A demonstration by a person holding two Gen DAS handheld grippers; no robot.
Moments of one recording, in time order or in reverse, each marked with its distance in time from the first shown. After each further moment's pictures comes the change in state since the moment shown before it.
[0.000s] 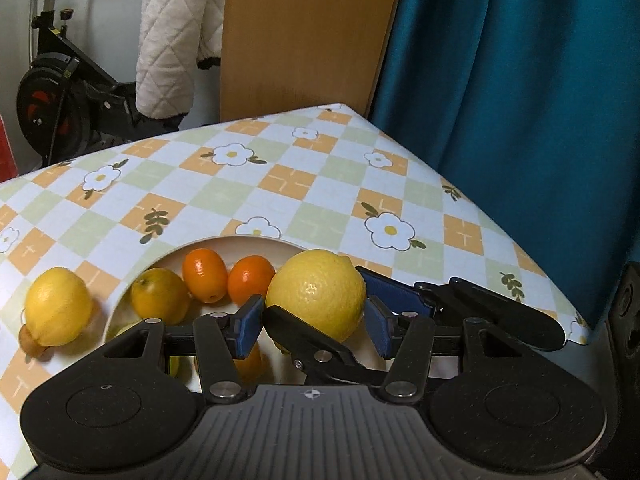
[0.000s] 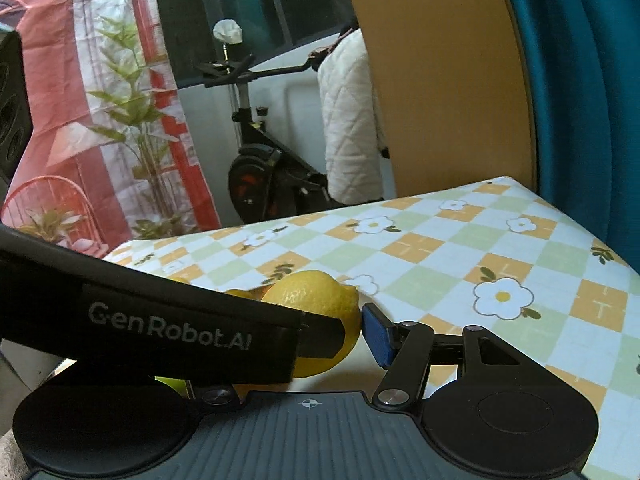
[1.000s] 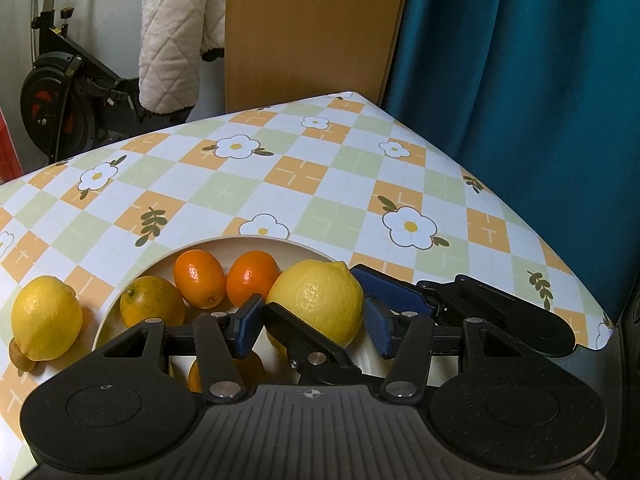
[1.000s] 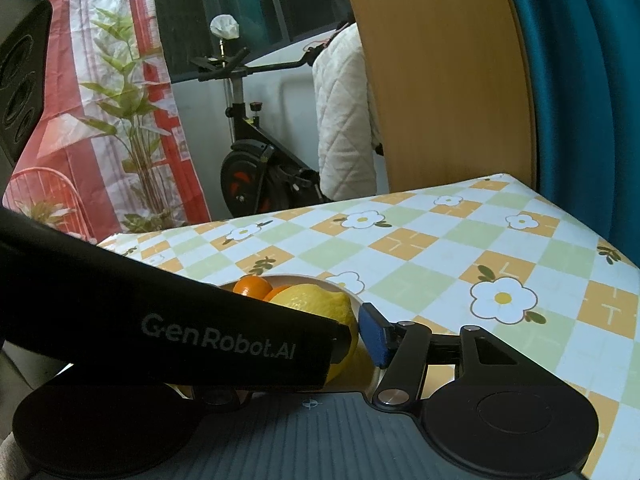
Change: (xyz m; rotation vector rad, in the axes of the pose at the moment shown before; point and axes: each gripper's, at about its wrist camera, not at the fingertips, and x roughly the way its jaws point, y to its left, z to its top) left arm 0.020 0.002 0.005 0.017 0.019 0.042; right arm 0.020 -0.009 -0.006 -0.012 0.000 -0.009
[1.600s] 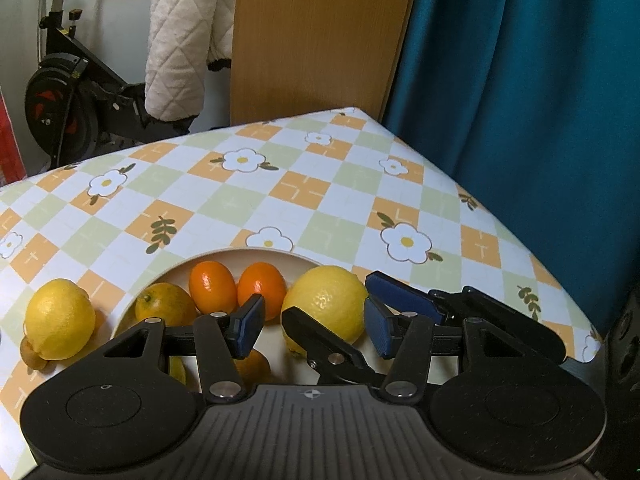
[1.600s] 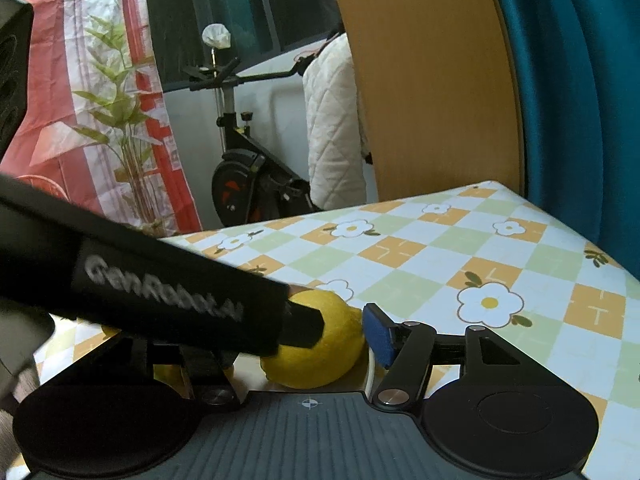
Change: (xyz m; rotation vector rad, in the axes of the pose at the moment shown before) left arm -0.017 0.005 0.001 -0.028 -0.040 -0.013; right arm -0.007 -0.002 -0.001 0.000 -0.042 -0.030
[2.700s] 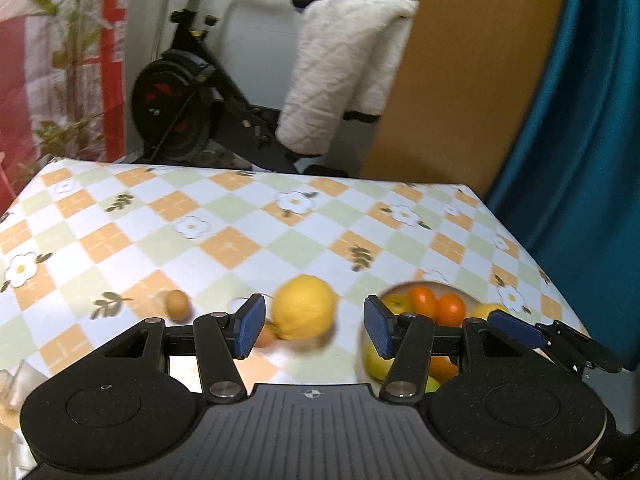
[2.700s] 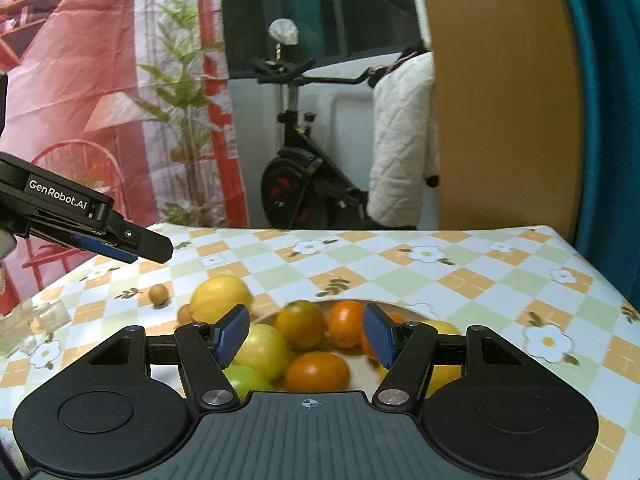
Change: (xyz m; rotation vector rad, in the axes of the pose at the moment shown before) left arm -0.096 0.143 -0.023 -0.235 -0.143 0.150; right arm -0.017 0.083 0.019 -0.164 0.028 0.114
